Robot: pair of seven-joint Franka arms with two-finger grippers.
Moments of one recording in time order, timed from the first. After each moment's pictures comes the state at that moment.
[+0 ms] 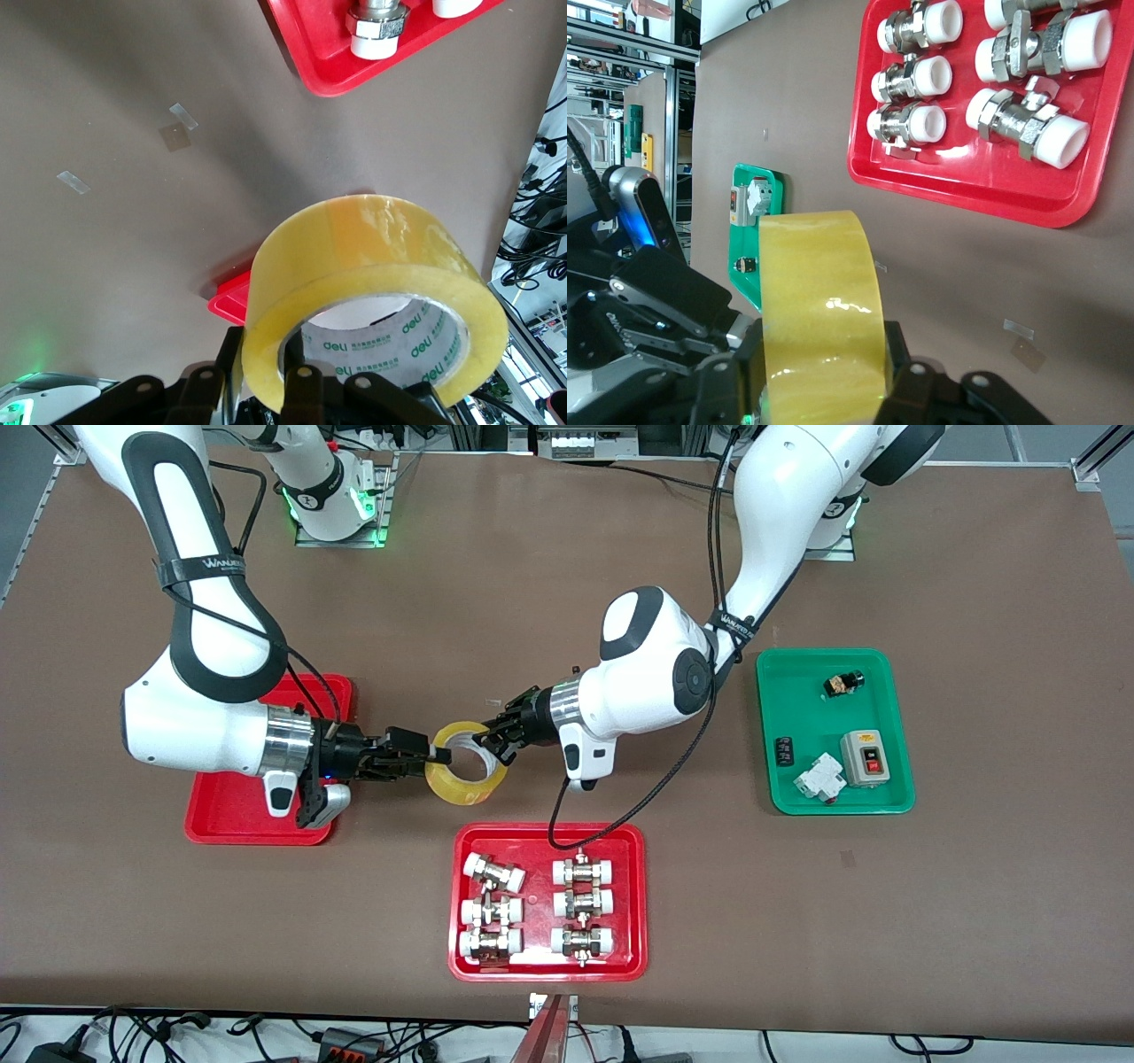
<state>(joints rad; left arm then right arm) -0.49 0.81 -0.29 -1.18 -0.71 2.35 -1.29 0.21 0.48 0.03 -1.61 1.00 2.02 -0.41</state>
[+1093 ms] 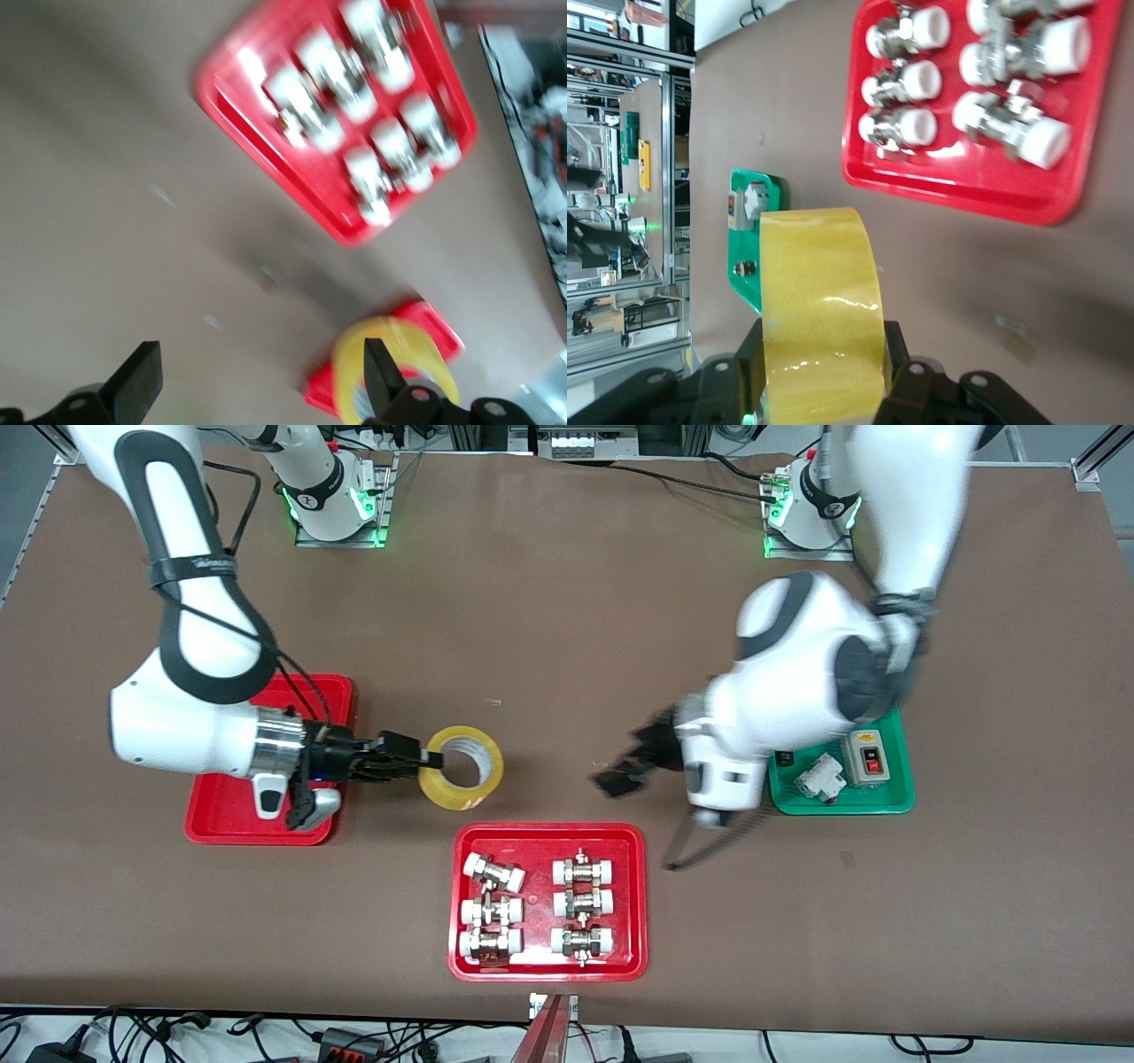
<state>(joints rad) -0.22 0.62 -0.27 -1.12 -0.32 1.87 -1.20 0.17 0.48 0.01 -1.60 0.97 1.95 -0.38</state>
